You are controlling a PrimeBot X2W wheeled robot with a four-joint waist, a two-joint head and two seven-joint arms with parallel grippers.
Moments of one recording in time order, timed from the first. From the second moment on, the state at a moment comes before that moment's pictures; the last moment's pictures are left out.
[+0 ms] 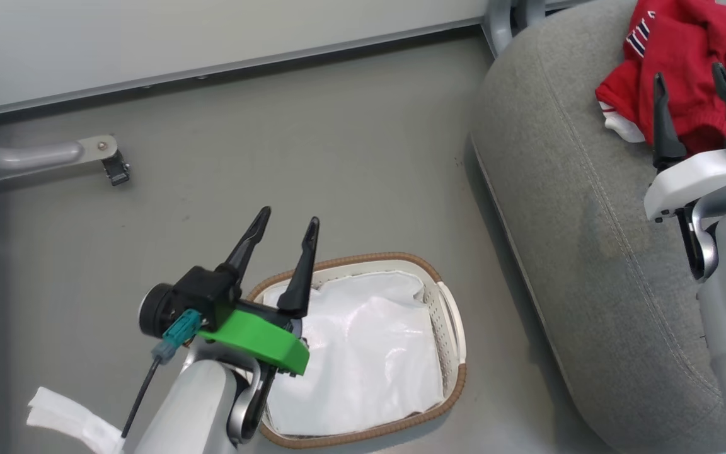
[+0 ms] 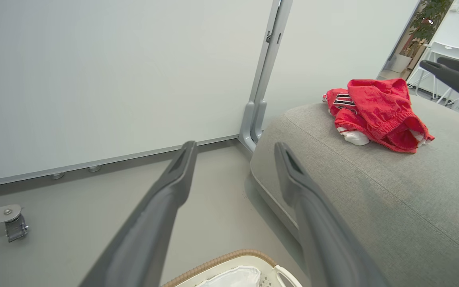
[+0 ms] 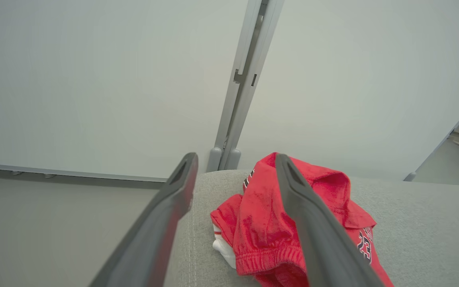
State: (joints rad) left arm -0.33 0.08 -0.41 0.31 -0.36 -0.13 -0.26; right arm -0.69 -0.23 -0.08 0.58 -0.01 0.13 -0.26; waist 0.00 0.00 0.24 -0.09
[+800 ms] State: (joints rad) left arm -0.05 0.05 -0.09 0.25 -0.31 -0.10 -0.26; right arm -0.29 -0.05 0.00 0.27 0.06 0.13 -0.26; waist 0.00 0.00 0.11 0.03
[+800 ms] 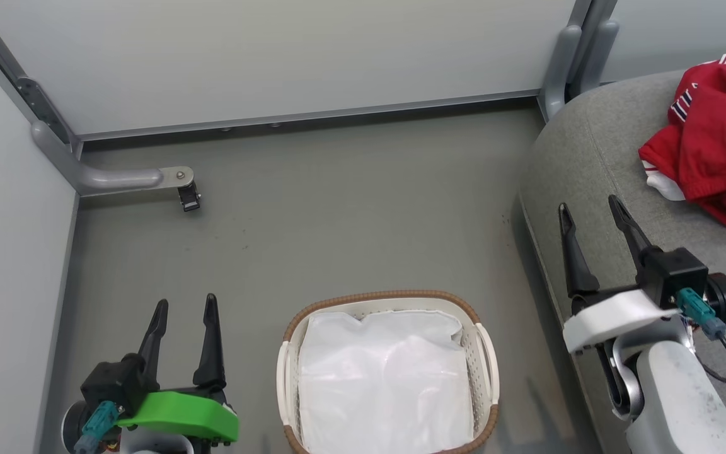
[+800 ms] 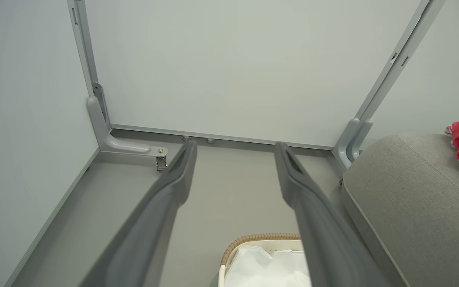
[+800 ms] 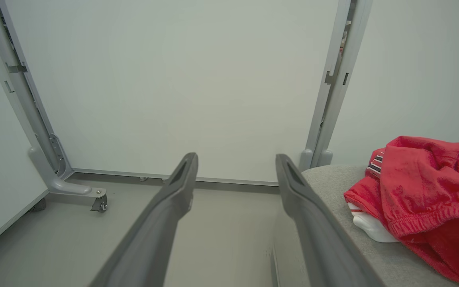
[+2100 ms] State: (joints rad) left arm 0.03 0.05 -0.08 0.23 -0.33 -0.08 -0.26; right arm -0.11 -0.05 0.04 0.26 0.10 0.13 -0.26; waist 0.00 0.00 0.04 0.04
